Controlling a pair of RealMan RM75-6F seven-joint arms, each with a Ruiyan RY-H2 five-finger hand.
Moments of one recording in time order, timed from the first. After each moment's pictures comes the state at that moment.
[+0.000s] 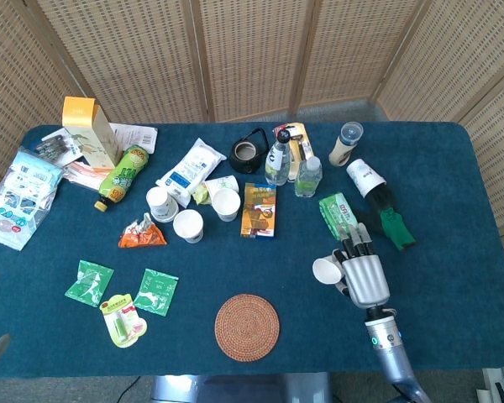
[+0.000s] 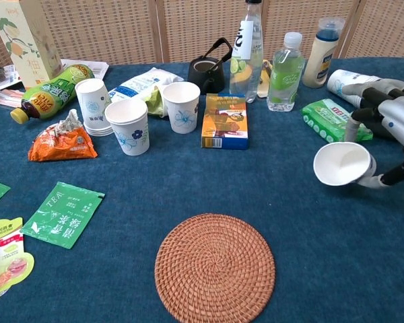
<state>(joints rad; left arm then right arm) 0.14 -0.79 0.12 -1.88 1.84 1.76 -0.10 0.33 -1.68 0.08 -1.36 -1.50 1.40 -0.45</state>
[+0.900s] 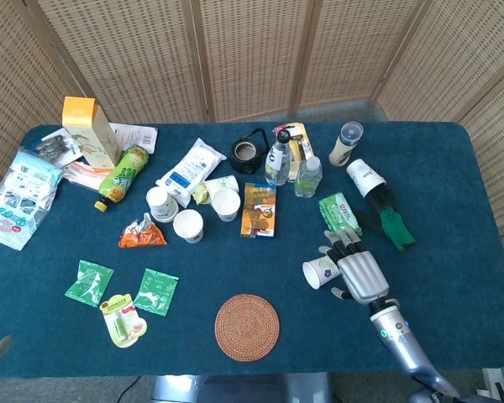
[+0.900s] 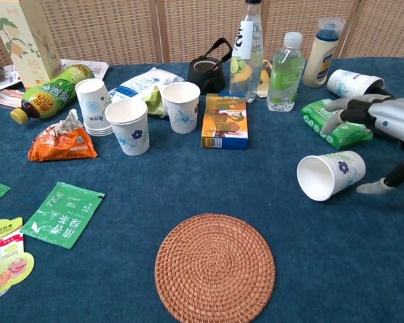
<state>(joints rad) 0.14 -0.79 0.12 -1.88 1.85 1.75 -0.09 0.42 -1.46 0.08 -1.52 -1.46 1.15 -0.28</state>
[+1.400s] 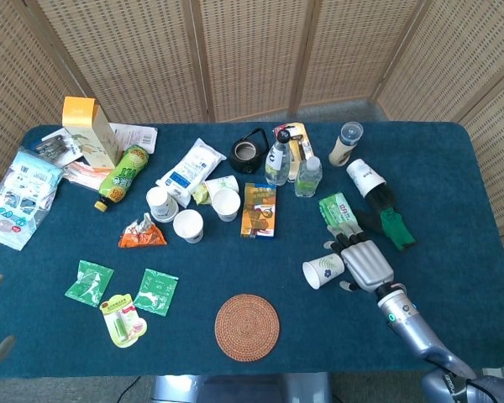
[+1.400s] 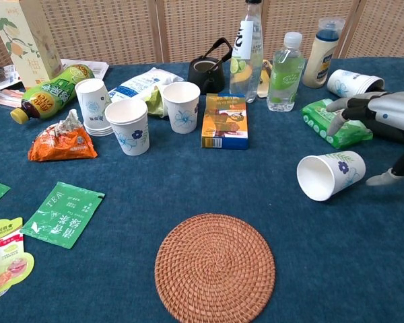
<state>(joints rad) 0.14 -0.79 0.12 -1.88 1.85 1.74 -0.07 0.50 -1.38 0.08 -1.48 -1.45 1.02 -0.20</state>
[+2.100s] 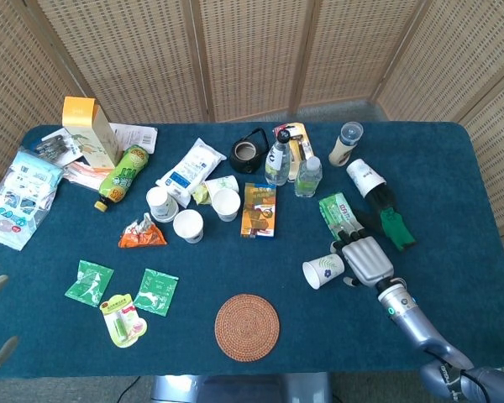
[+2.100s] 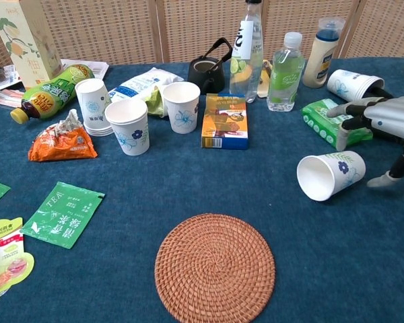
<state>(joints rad) 0.13 -0.79 0.13 -1.89 1.85 1.72 -0.06 0.53 -1.43 0.06 -1.36 -1.45 1.00 -0.17</state>
